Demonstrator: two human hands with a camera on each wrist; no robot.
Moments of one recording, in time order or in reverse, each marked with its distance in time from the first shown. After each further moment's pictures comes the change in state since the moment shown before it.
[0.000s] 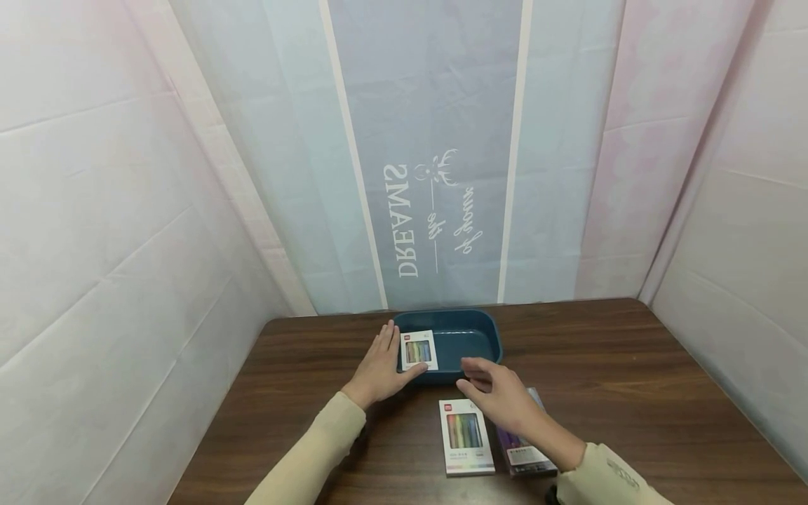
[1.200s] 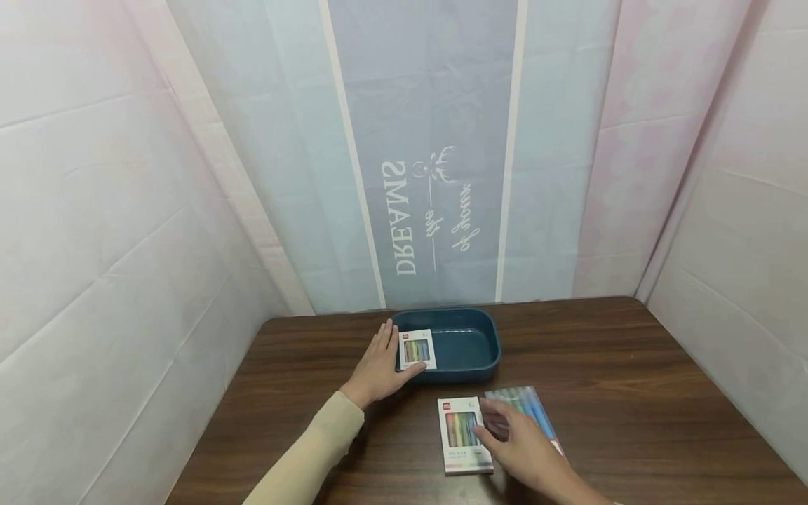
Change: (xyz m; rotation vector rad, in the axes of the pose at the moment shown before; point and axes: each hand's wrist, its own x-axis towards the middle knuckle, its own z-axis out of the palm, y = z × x) left_hand -0.006 0.001 0.002 0.015 -0.003 0.019; right_hand -0.058 0.018 0.026 0.013 0.049 0.240
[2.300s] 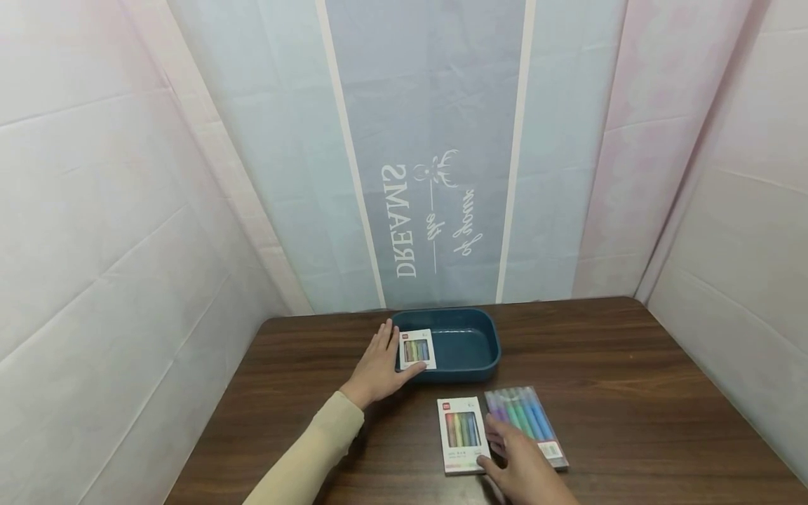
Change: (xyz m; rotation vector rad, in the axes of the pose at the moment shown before) left_hand 0.015 0.006 -0.007 -0.011 -0.029 -0.046; right_hand 0.010 0.001 -0.013 -0.071 -0.179 0.096
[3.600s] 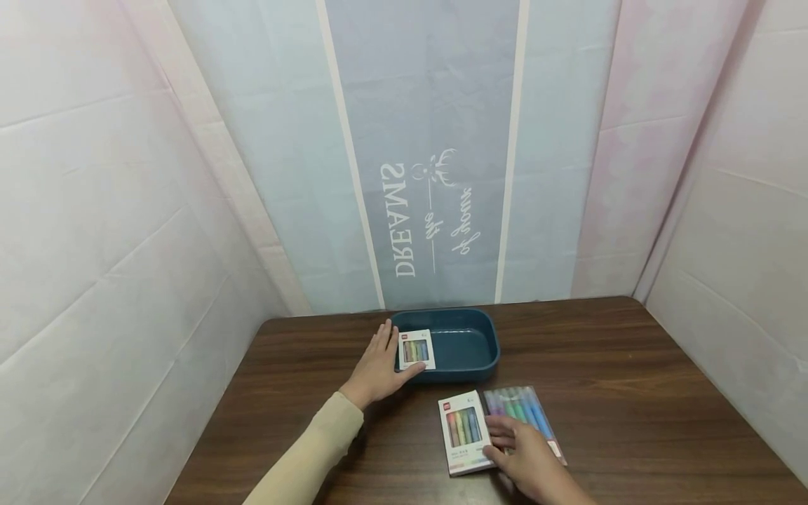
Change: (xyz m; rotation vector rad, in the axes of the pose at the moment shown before) left_hand -0.005 0.000 0.008 0.027 0.015 0.011; right_hand -0.002 0.023 -0.005 0.144 0.058 -0.111
